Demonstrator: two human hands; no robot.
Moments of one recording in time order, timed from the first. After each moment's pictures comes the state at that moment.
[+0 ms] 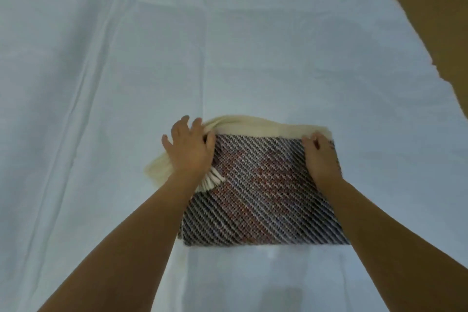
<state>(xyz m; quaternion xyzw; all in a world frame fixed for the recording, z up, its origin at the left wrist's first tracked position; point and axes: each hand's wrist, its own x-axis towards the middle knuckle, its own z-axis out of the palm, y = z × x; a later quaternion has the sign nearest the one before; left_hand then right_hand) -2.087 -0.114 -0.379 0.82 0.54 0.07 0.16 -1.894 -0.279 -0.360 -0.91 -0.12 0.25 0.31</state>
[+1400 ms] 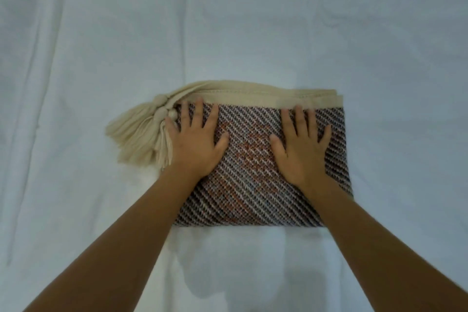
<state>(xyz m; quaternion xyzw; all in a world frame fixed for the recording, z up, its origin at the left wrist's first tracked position) -2.071 -0.159 -0.405 0.89 0.42 -0.07 0.14 -1.916 -0.298 -0.408 -0.90 -0.41 0.13 0.04</state>
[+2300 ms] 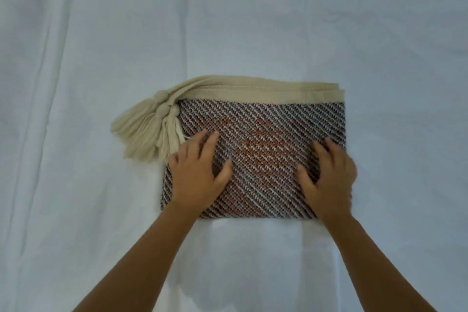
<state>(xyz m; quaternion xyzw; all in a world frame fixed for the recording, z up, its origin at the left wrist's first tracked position) -2.111 -0.215 -0.391 0.89 0.42 0.05 0.18 -1.931 -0.377 -0.406 -0.92 -0.34 0.09 0.18</state>
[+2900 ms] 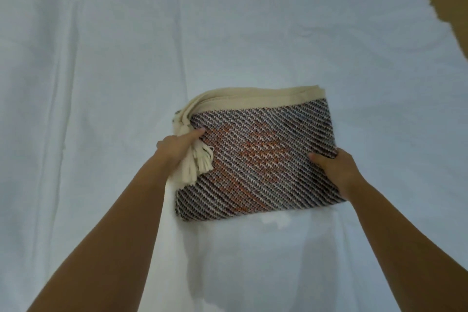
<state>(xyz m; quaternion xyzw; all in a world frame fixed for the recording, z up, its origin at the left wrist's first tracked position) -2.114 -0.118 -0.375 0.54 0.63 -0.07 0.56 -1.908 -0.379 -0.375 -0.86 0.01 0.36 0.36</state>
